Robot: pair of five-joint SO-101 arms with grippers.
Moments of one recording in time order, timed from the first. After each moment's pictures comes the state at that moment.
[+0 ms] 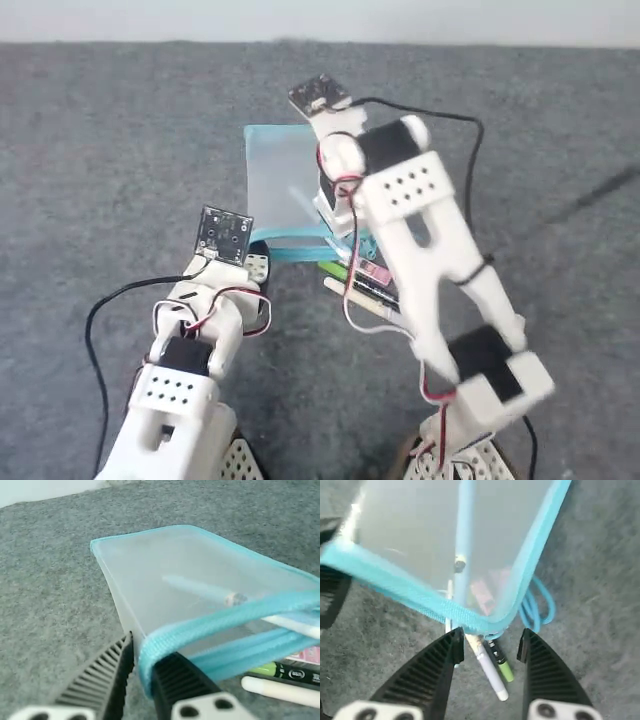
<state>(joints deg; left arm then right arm) 5.1 -63.2 86.8 23.0 0.7 -29.2 4.2 -20.4 98.3 7.7</state>
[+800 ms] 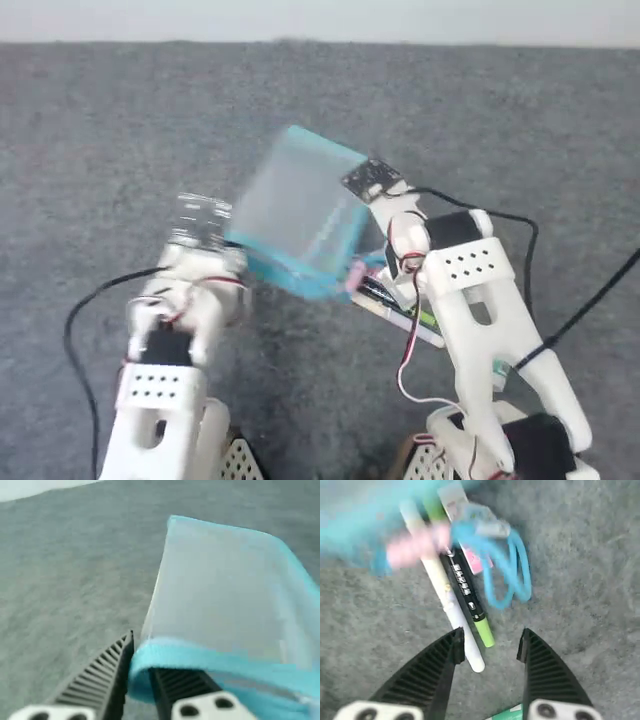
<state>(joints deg) -7.4 -63.2 81.6 30.0 -2.2 -17.7 -21.5 35.0 75.3 23.8</state>
